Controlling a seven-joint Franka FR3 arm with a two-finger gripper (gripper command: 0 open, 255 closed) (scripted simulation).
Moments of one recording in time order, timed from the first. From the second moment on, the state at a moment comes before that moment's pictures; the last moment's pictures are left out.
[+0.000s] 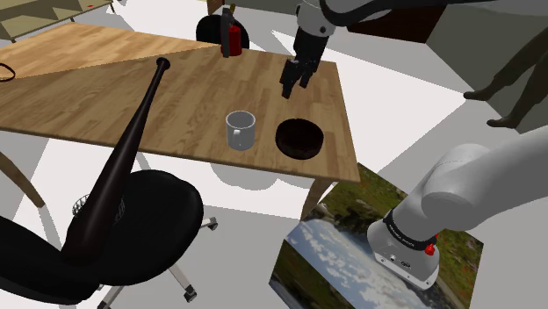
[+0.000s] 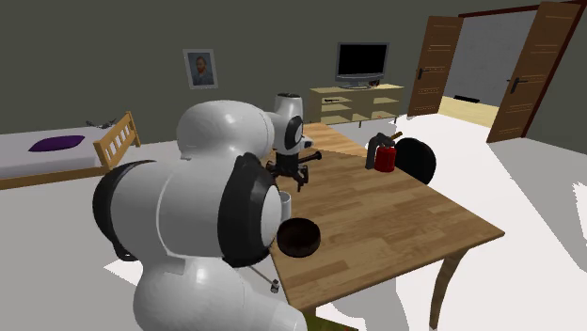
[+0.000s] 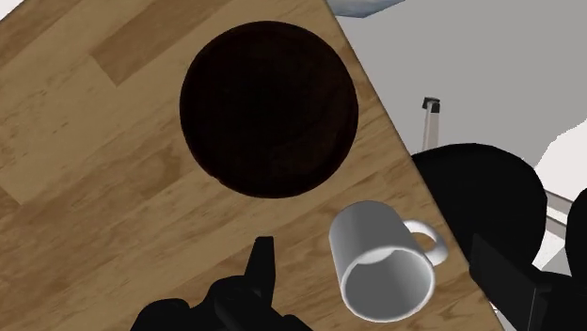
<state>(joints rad) -0.02 -0.42 0.11 -2.28 0.11 1.96 -0.08</state>
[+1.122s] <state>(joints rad) -0.01 0.16 0.17 -2.03 -0.02 2.25 0.07</state>
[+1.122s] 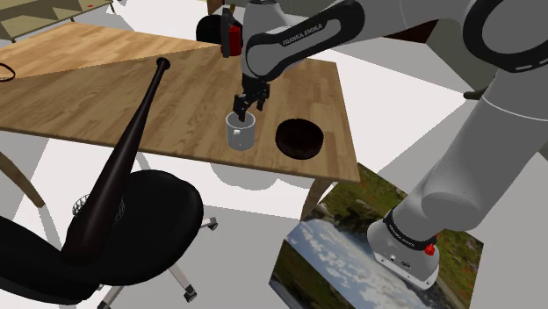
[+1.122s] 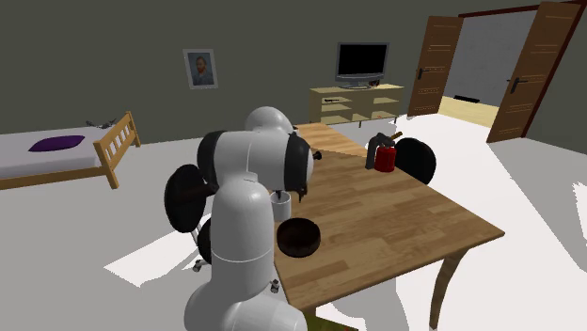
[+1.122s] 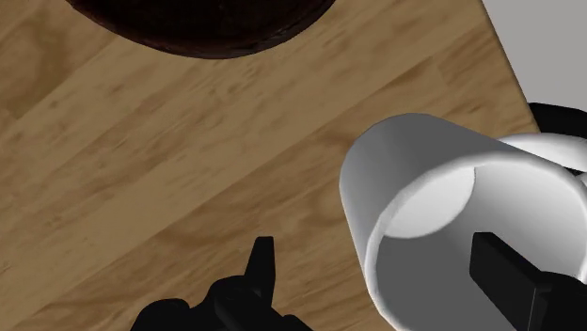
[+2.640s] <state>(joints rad) 0.00 0.21 0.17 -2.05 -0.03 2.32 0.08</state>
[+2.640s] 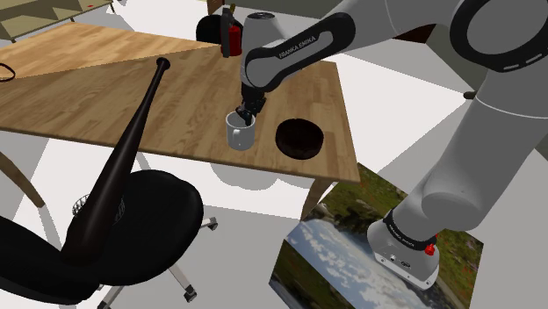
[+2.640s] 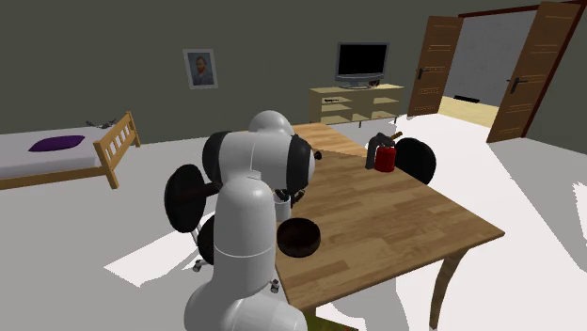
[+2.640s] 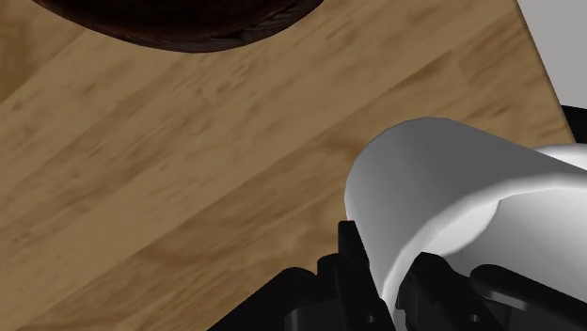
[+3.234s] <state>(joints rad) -0.01 0.15 0.17 -2.01 -0.02 2.22 0.07</state>
